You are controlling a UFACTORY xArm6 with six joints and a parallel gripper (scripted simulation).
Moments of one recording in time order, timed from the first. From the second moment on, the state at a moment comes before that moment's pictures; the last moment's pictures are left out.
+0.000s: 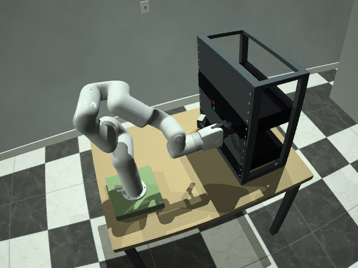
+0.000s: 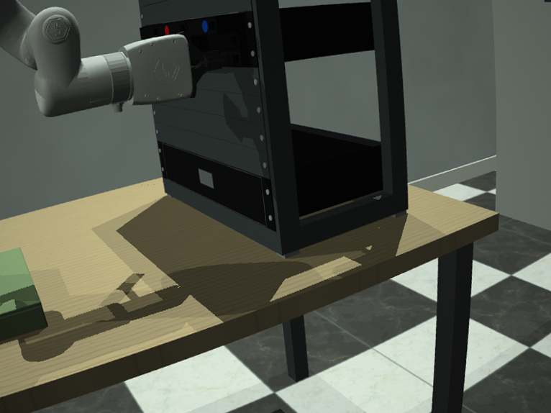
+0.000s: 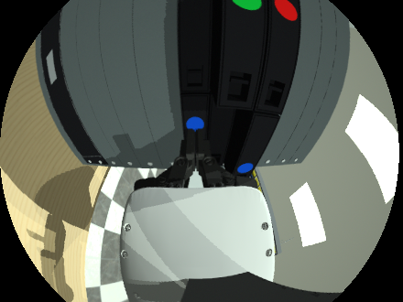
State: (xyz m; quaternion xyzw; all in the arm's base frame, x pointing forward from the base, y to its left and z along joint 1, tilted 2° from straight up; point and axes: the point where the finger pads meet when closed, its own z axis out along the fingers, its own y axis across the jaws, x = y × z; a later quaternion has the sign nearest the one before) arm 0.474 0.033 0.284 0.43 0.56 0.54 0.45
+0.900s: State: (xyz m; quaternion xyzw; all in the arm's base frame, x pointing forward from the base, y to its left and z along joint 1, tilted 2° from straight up) arm 0.414 0.019 0.281 0.44 0.56 0.54 0.45
